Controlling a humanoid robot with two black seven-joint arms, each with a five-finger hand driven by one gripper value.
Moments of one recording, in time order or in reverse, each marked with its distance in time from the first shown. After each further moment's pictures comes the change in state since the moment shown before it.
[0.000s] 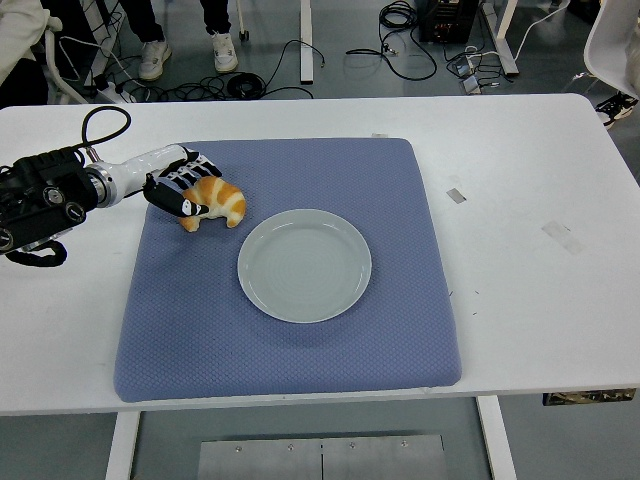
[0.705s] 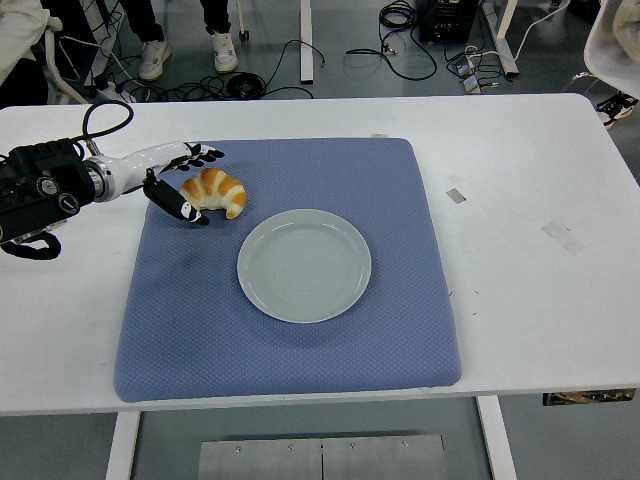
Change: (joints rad) left arm -0.031 0.025 0.000 -0.040 -0.002 -0.053 0.006; right arm 0.000 0.000 0.000 0.000 0.000 0.000 0.000
